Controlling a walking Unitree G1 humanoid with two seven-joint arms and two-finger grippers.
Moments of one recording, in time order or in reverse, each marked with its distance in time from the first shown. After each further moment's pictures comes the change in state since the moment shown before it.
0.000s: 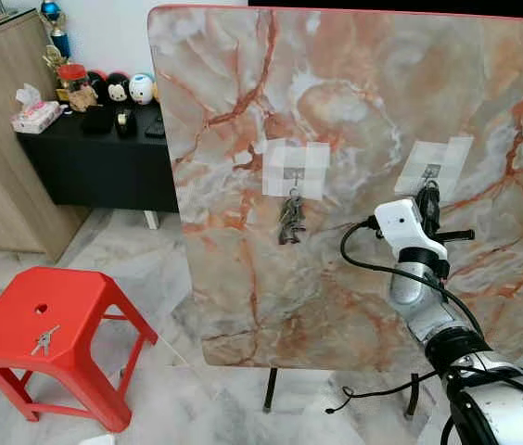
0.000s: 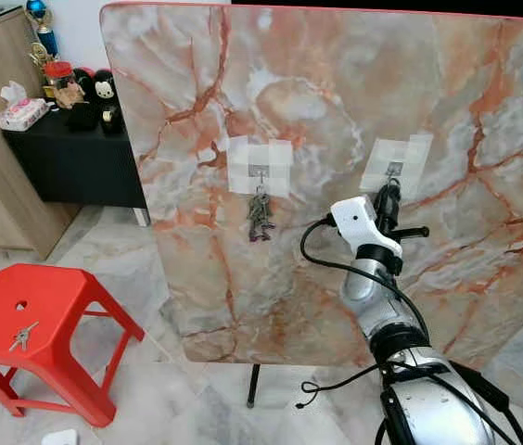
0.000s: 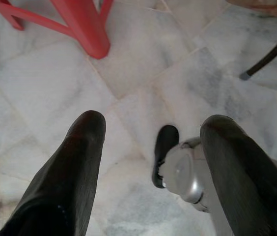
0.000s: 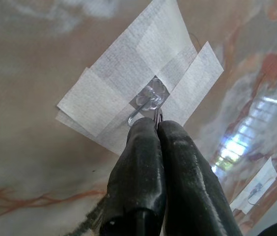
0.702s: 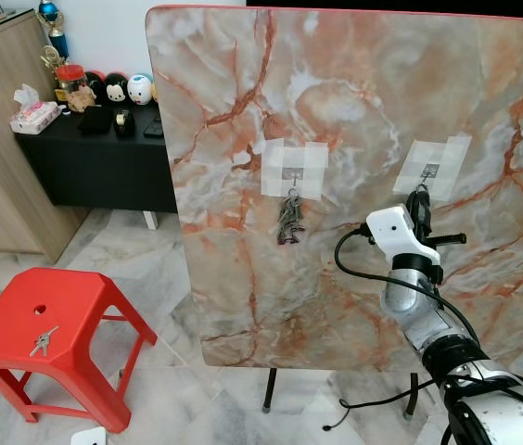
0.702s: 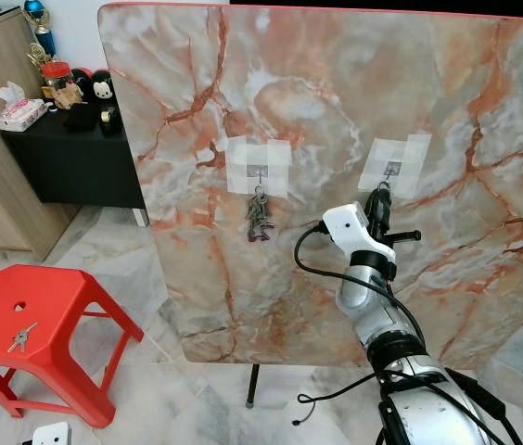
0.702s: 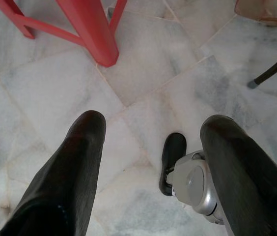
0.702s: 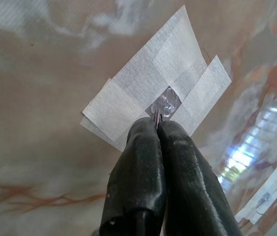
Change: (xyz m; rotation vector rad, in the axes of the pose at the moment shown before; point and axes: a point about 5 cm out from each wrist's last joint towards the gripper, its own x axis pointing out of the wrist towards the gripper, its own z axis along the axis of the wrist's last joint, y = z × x) left arm 0.003 0.018 0.012 0.003 -0.015 0.019; right arm -0.008 0.006 0.002 -0.001 -0.046 0.030
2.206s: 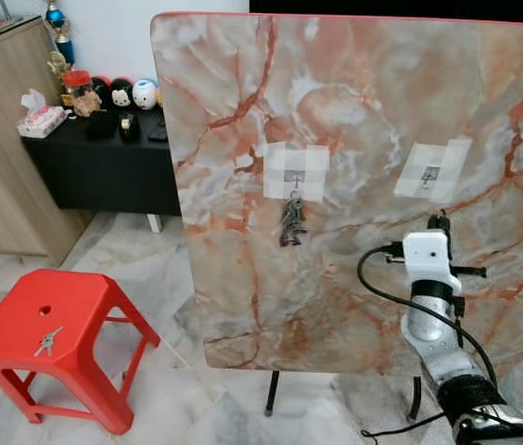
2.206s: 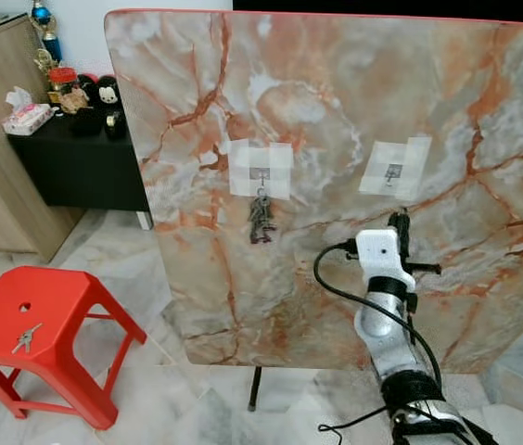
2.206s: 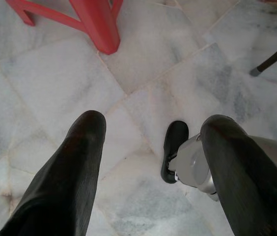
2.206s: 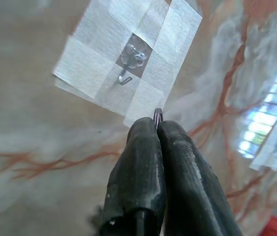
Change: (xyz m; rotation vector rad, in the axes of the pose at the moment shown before) left arm -0.010 0.003 -0.021 0.010 0.023 -0.014; right arm -0.021 -0.013 -0.029 0.215 0.079 -0.045
